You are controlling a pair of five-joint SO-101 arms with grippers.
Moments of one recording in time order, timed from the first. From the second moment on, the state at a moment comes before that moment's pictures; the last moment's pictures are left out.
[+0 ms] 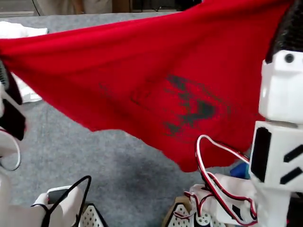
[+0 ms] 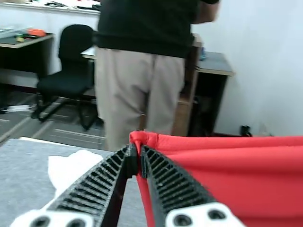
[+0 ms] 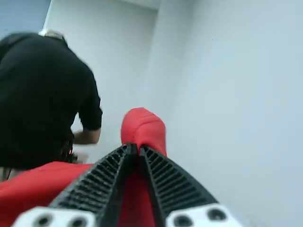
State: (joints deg) left arm -15.8 -28.2 -60.3 100.2 -5.4; right arm 3.9 -10.6 -85.3 77.1 0.6
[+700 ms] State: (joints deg) left arm -17.9 -28.2 -60.2 100.2 -5.4; right arm 3.8 -6.1 -76.2 91.7 0.6
